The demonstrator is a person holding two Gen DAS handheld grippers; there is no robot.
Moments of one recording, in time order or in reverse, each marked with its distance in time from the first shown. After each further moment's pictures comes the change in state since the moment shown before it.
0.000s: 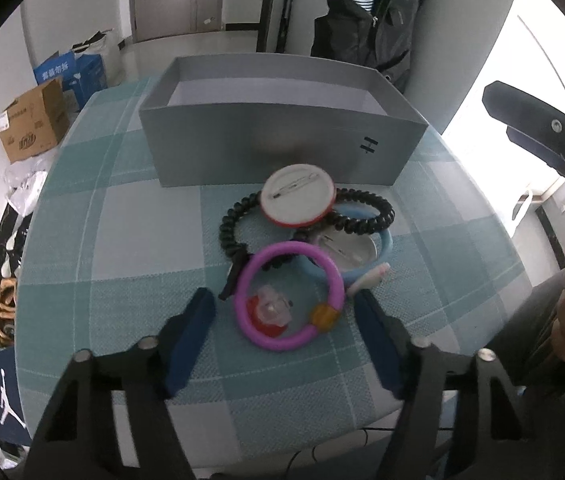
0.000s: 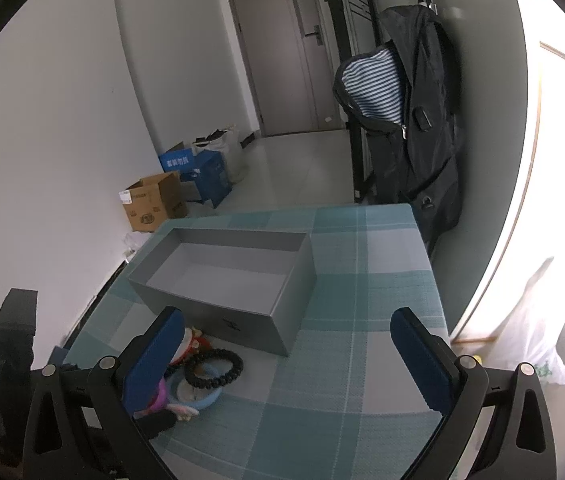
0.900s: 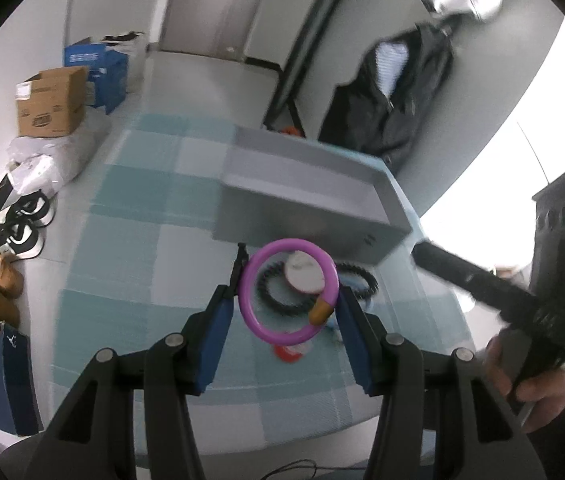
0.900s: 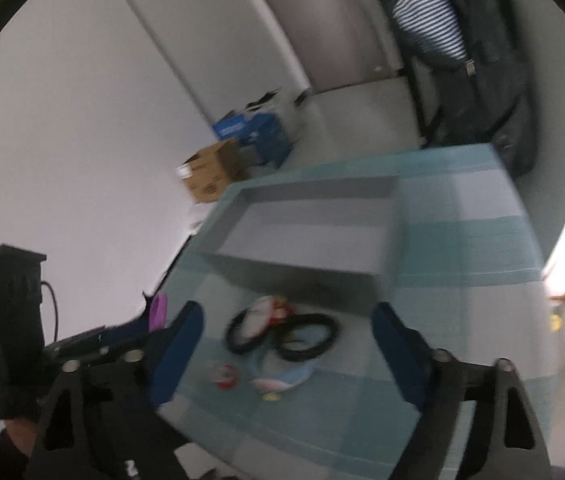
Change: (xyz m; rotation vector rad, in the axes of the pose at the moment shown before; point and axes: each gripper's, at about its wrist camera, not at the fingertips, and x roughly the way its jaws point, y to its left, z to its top) left arm -0.053 0.048 0.016 -0.234 -0.194 -0.152; right arm 0.031 0.026 -0.006 0.082 0.176 0.287
